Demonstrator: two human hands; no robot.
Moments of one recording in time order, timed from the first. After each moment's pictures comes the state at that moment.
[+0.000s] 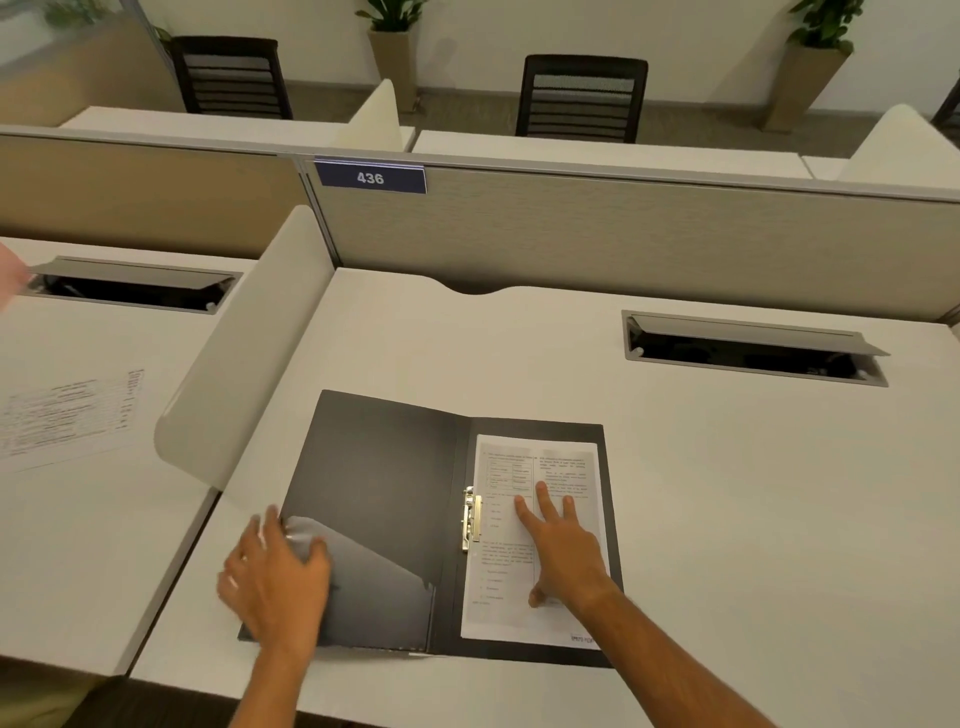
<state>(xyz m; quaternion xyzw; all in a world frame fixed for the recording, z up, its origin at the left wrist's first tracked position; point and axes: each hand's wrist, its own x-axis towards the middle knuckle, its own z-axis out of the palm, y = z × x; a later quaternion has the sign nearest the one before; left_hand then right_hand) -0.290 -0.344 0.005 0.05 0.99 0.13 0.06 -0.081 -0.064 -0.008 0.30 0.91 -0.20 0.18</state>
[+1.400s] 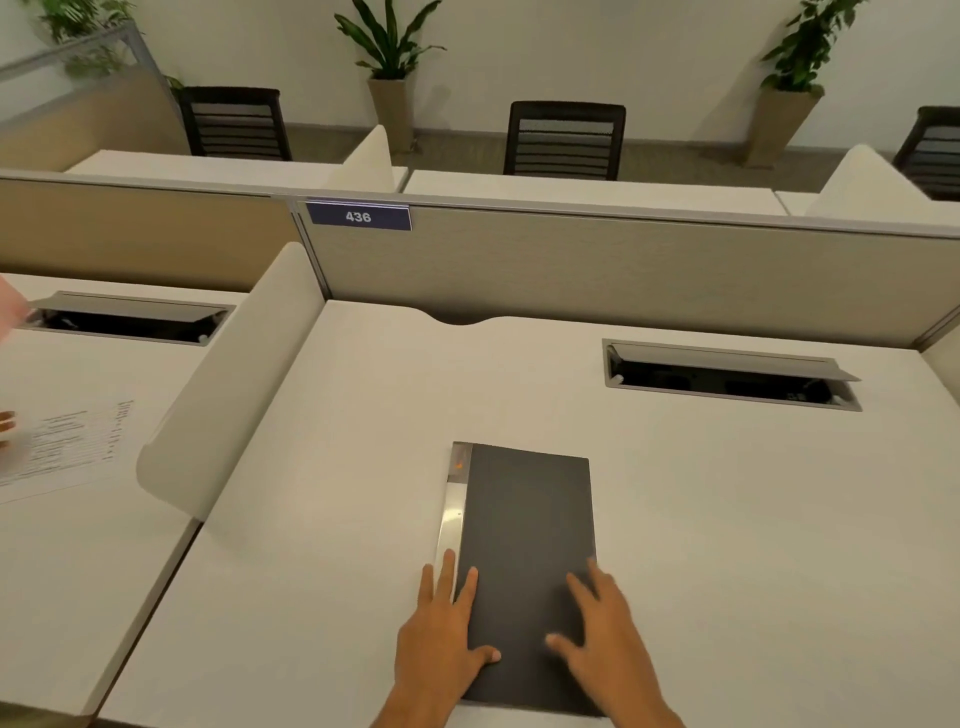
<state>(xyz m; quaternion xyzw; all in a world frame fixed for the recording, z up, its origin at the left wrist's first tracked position) -0.147 -0.222 -0.007 0.39 0.89 0.01 0.24 0.014 -0.065 0.015 0.42 0.84 -0.32 0.09</state>
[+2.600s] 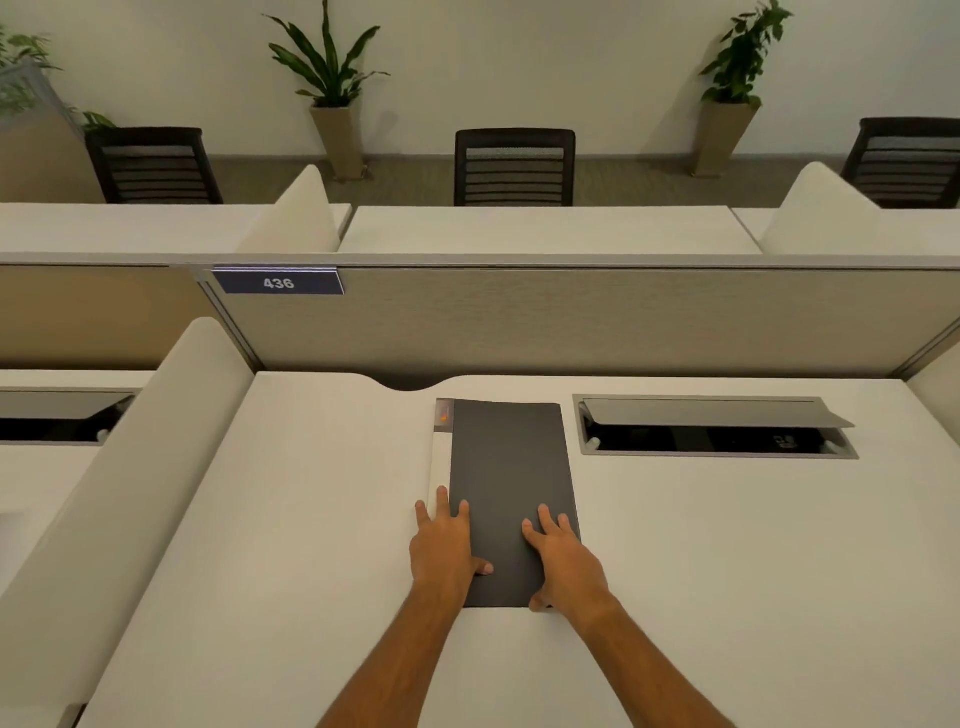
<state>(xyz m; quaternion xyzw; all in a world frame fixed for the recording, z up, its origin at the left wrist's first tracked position) -0.303 0.018 0.006 0.38 0.90 -0.06 0.20 -0.153 0.121 -0.009 0.36 0.90 -0.17 0.17</state>
